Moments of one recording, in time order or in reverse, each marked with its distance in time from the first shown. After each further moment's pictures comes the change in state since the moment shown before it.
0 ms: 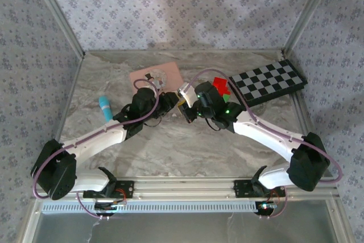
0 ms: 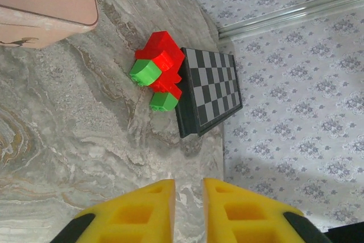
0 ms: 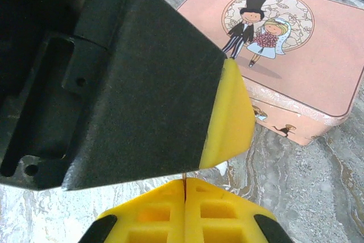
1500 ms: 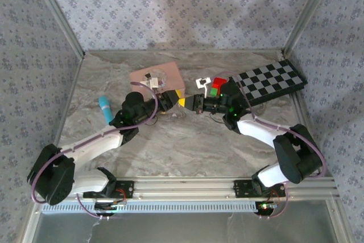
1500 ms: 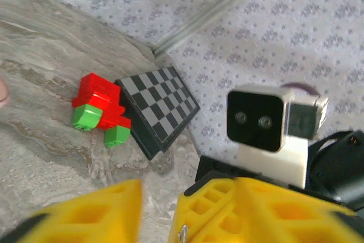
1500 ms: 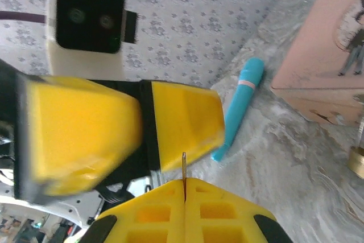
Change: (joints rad) left arm 0.042 -0.074 -0.121 0.316 0.107 0.253; right arm -0.265 0.071 -0.304 0.817 -0.682 0.751
